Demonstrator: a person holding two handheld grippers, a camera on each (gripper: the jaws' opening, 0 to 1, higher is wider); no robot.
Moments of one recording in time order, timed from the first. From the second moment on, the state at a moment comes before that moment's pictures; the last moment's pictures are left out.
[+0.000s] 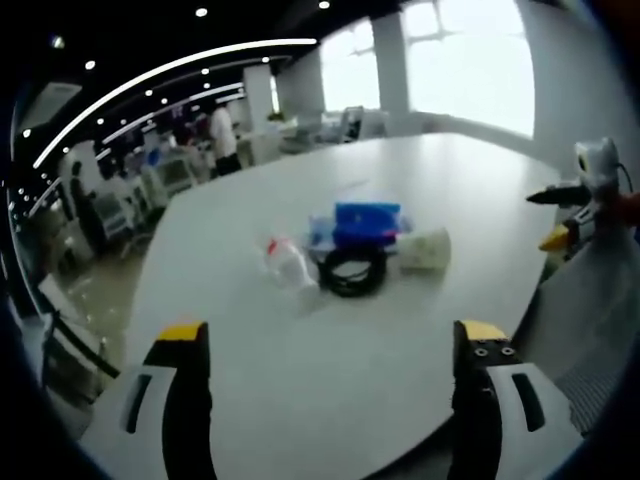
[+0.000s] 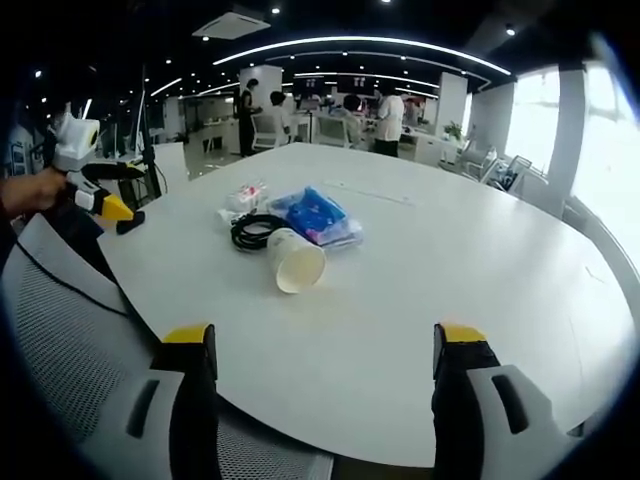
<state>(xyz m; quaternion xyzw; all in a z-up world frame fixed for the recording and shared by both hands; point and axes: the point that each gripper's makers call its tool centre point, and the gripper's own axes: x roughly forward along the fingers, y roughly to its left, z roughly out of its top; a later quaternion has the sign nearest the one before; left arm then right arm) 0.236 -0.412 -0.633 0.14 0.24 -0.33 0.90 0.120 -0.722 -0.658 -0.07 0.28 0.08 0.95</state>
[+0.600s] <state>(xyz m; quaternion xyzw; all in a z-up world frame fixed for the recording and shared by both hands) 0.246 -0.422 -0.640 0.14 0.25 -0.34 0.90 0.120 -0.723 -0.659 -0.07 0.28 0.08 0.95</state>
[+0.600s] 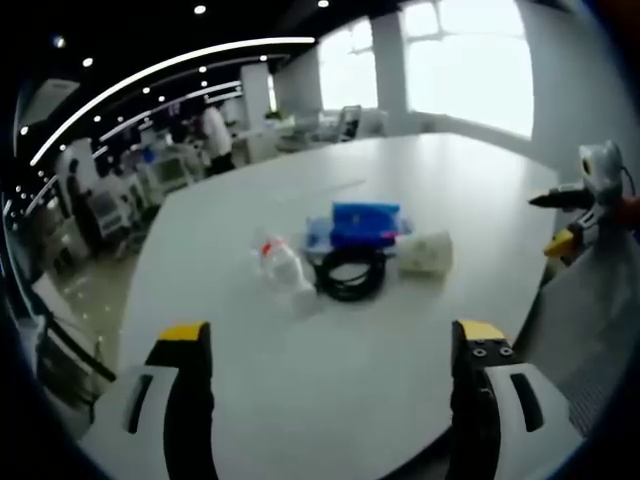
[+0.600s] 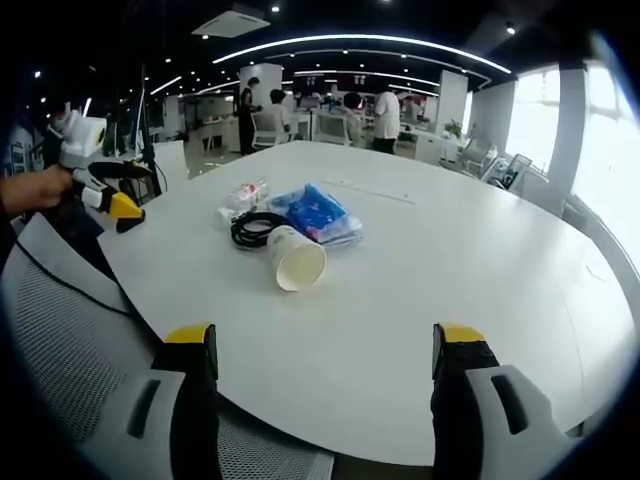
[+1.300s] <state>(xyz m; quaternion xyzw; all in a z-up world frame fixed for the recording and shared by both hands) 0.263 -0.436 -0.641 0.14 0.25 -0.34 0.90 0.118 -0.723 -0.661 -0.07 0.29 0.08 0.95</state>
